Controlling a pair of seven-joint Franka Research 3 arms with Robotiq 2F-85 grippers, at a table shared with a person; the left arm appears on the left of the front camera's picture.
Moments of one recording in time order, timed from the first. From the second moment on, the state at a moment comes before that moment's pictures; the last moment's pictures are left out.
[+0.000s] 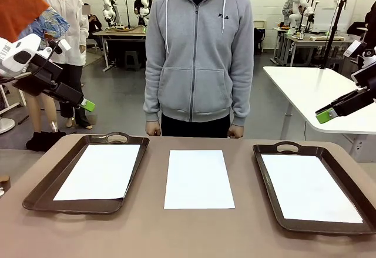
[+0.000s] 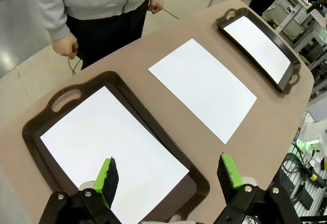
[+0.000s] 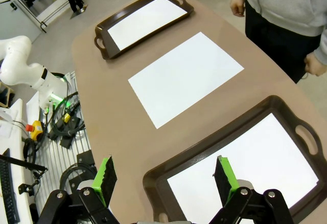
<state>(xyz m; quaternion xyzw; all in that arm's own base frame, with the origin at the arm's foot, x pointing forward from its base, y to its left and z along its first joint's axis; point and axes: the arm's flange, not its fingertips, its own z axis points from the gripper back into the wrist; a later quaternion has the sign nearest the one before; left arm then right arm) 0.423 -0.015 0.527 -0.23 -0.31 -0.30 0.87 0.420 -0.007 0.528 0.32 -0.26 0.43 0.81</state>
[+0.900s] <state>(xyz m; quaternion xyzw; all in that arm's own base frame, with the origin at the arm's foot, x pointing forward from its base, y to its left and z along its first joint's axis) 0.421 -0.016 0.526 -0.22 -0.31 -0.30 0.87 0.420 -0.007 0.528 0.32 -0.26 0.43 0.81</state>
